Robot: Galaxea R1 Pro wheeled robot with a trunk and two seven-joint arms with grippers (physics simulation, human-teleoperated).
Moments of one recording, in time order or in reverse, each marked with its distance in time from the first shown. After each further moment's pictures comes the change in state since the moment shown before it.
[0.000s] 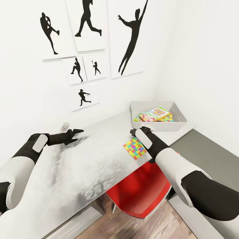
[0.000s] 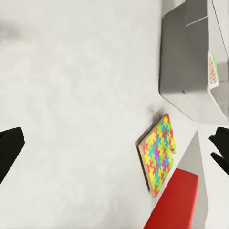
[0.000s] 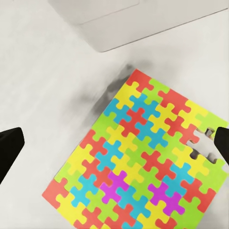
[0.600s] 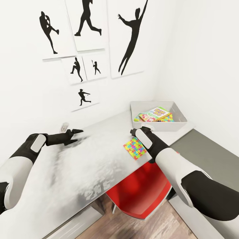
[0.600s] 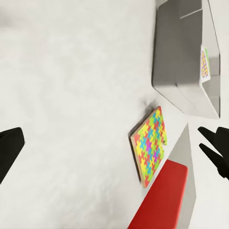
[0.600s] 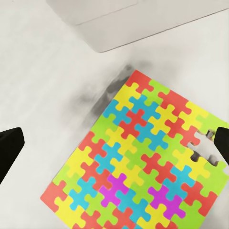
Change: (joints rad) left arm 0.000 0.014 0.001 -0.001 0.002 0.059 -0.041; right arm 0.000 -0.001 0.000 0.000 0.000 -0.001 0.000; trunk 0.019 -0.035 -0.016
